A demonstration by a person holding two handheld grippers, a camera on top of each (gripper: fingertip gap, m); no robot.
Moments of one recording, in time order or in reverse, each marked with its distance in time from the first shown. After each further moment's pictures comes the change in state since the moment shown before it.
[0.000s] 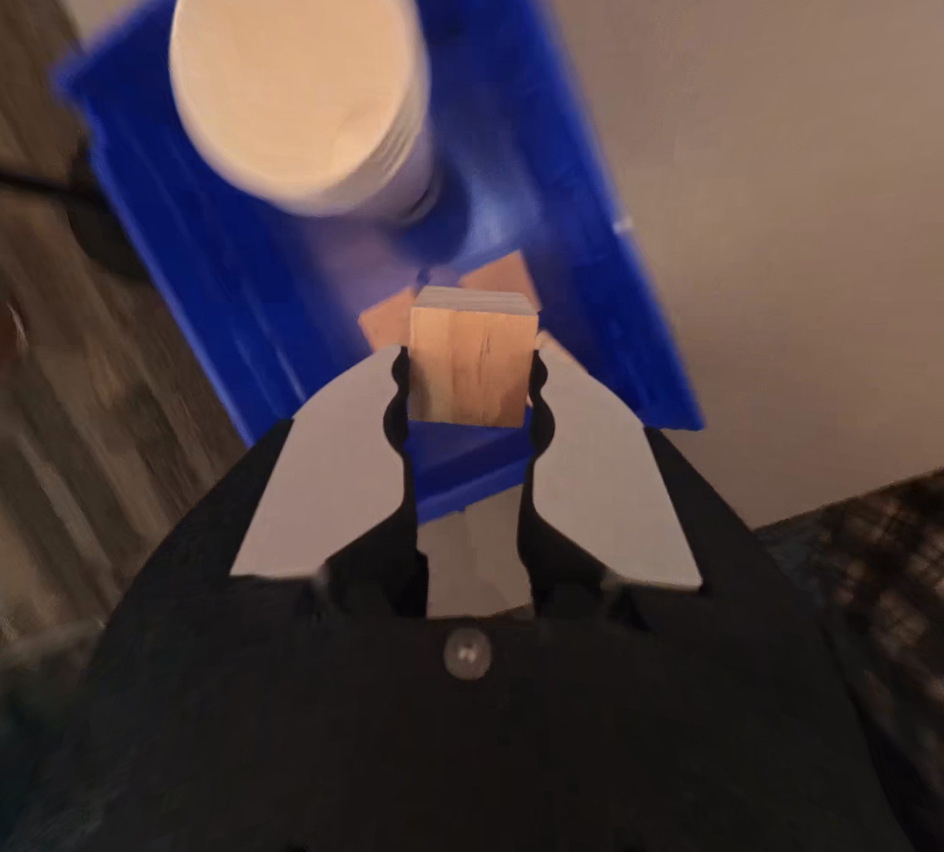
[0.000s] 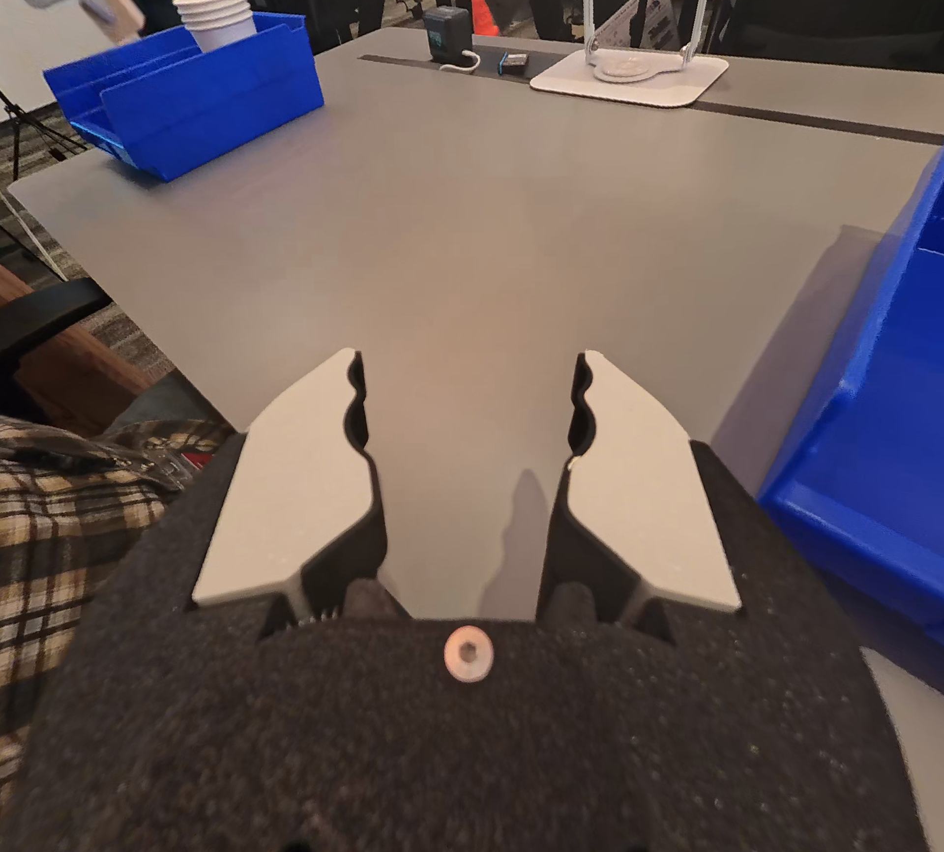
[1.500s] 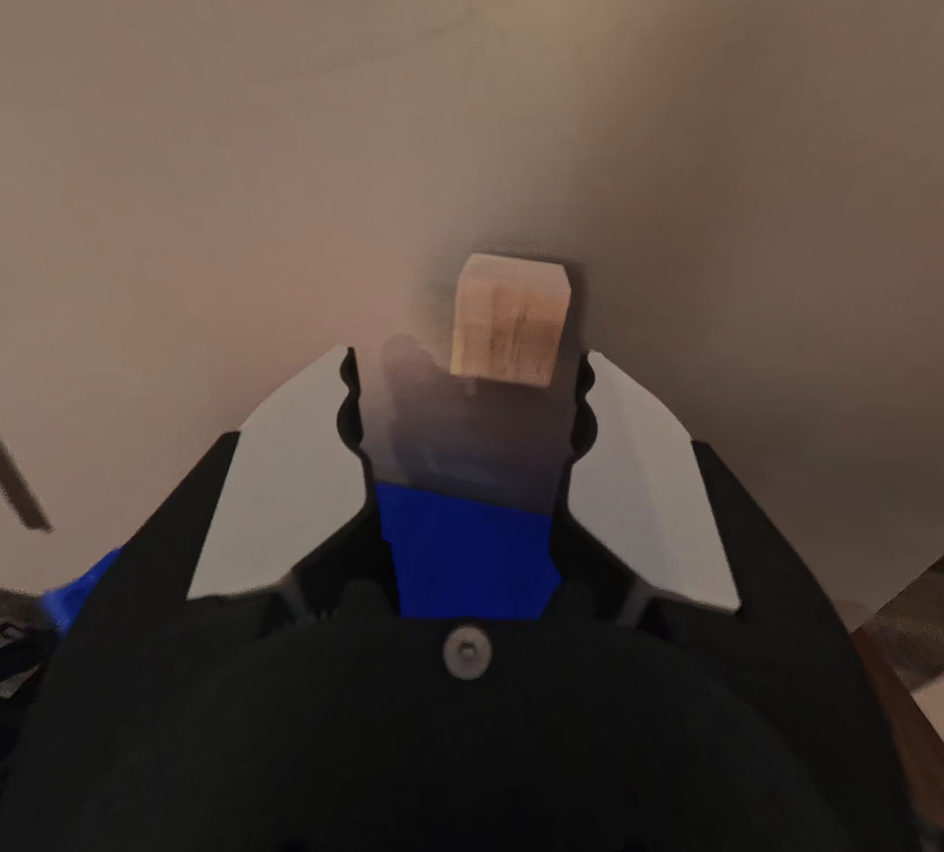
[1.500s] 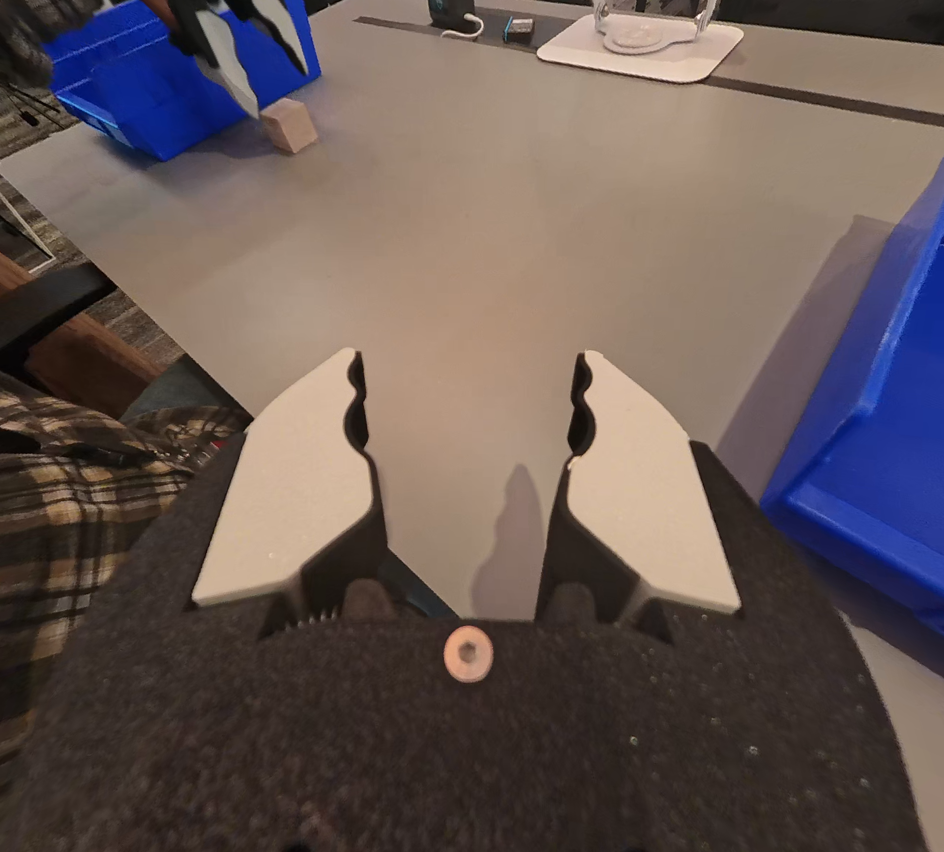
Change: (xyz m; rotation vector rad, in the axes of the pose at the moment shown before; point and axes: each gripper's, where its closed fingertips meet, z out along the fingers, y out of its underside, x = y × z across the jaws) left arm 0.143 -0.077 0.129 -0.186 0.208 0.935; right arm -0.015 -0.009 -0.003 -0.072 0.016 -0.001
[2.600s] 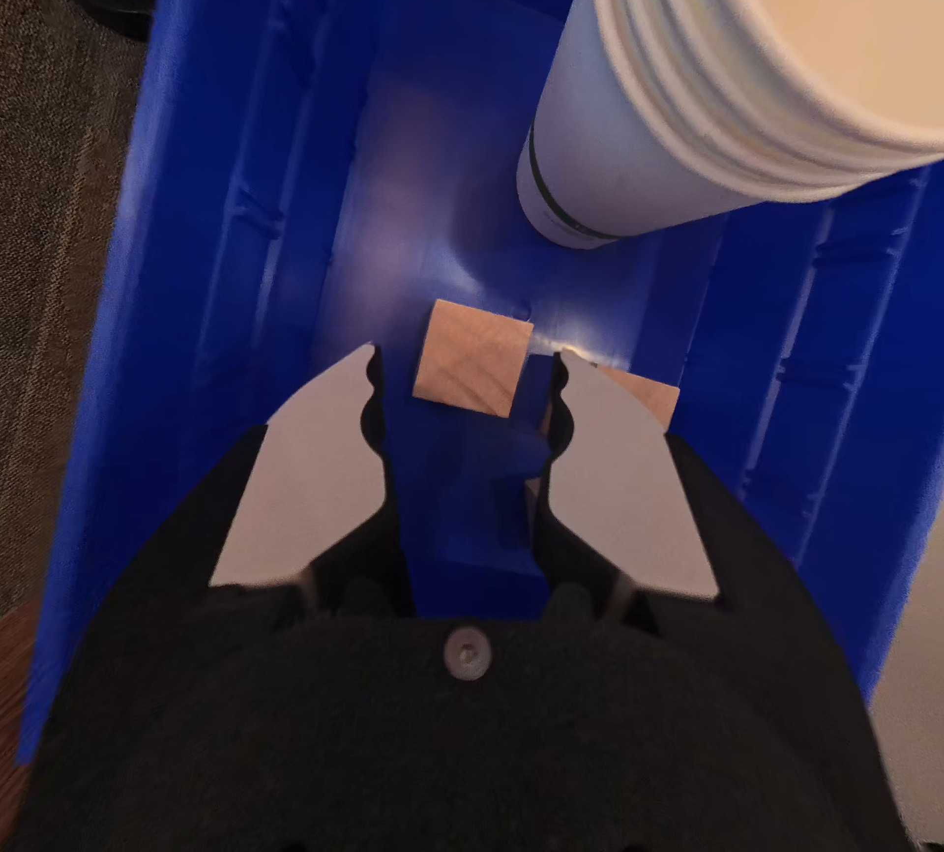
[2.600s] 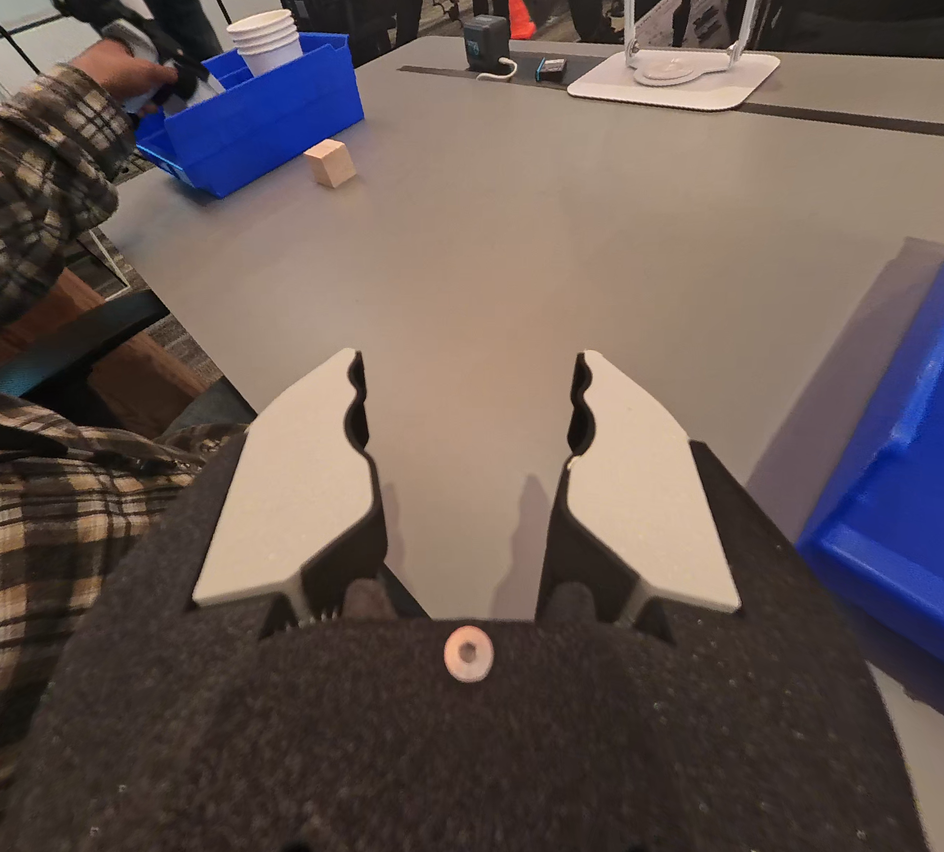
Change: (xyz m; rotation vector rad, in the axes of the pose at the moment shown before) left arm -0.014 0.232 -0.019 0.294 -0.258 -1.695; right arm 0.001 -0.005 0.006 0.068 -0.089 0.030
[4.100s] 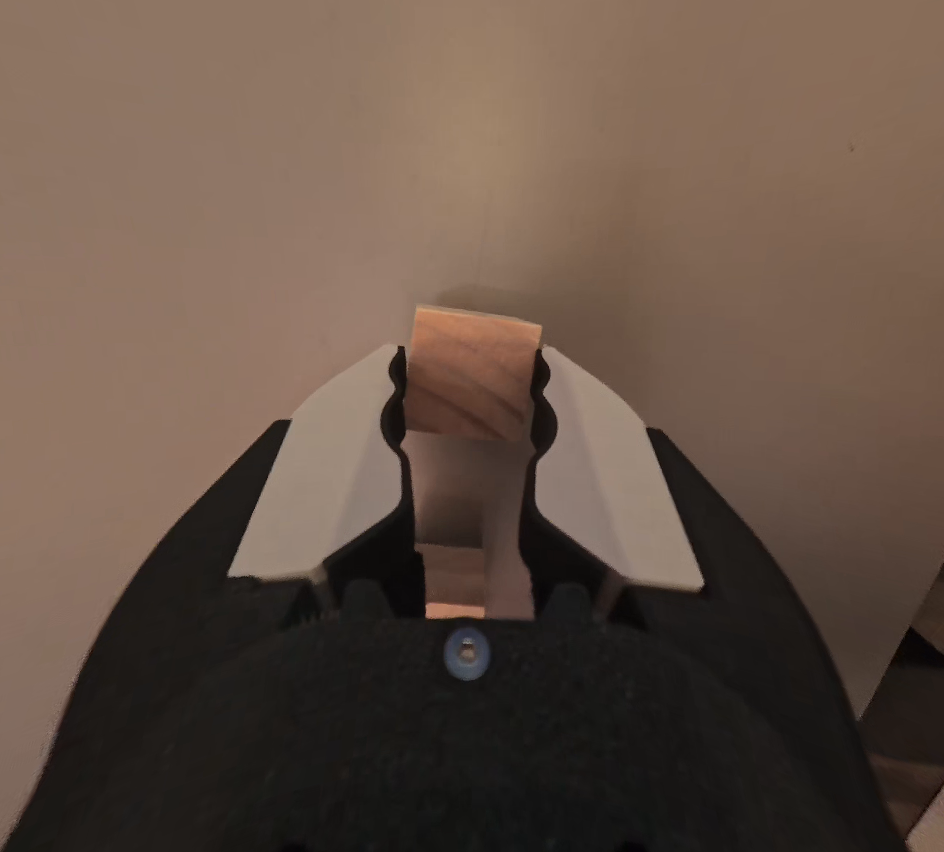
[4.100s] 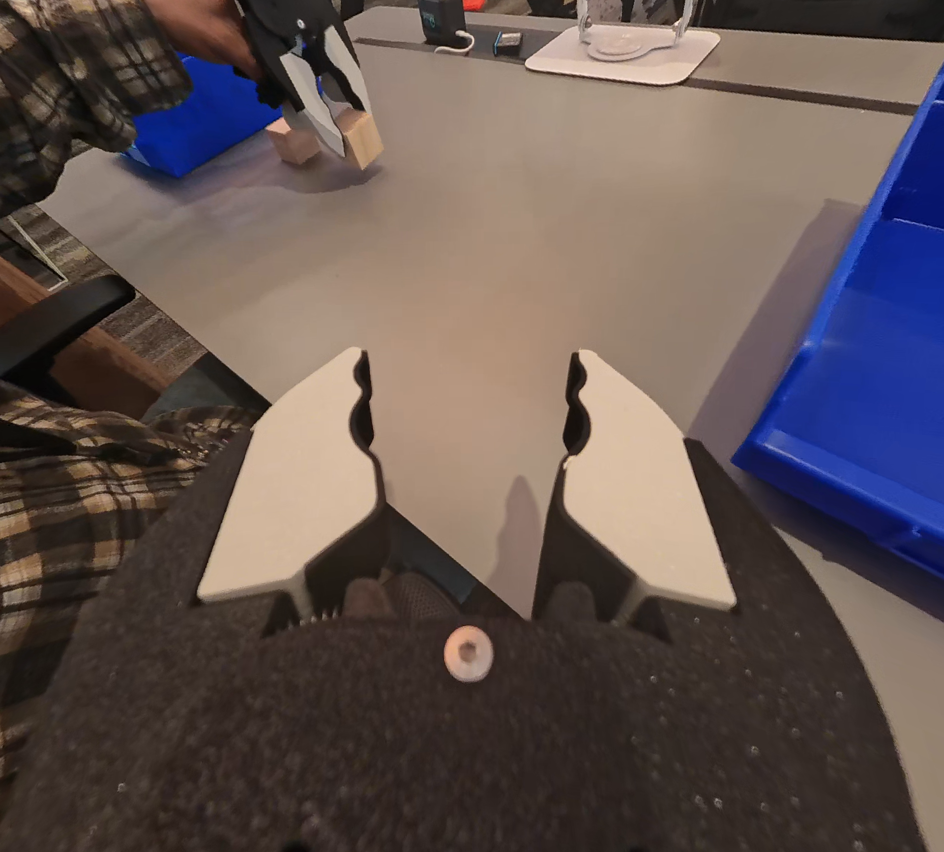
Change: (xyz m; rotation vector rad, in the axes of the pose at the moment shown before) left arm 0.356 0.105 0.018 -0.218 0.554 1.598; right arm -0.001 0.007 -0.032 -0.042 0.098 0.002
